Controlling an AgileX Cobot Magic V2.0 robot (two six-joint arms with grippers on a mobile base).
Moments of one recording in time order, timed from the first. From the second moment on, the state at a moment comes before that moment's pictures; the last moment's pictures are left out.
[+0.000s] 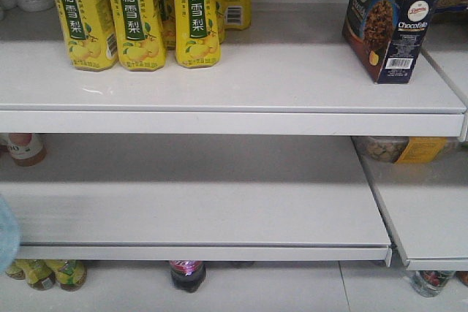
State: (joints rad) left arm -0.16 0.03 0.03 -0.05 0.21 -0.21; right arm 0.32 0.06 -0.15 -0.55 0.39 0.59
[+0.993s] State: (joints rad) left arm 0.03 -0.01 0.03 0.01 0.16 -0.14; right arm 0.32 0.06 -0.15 -0.55 0.39 0.59
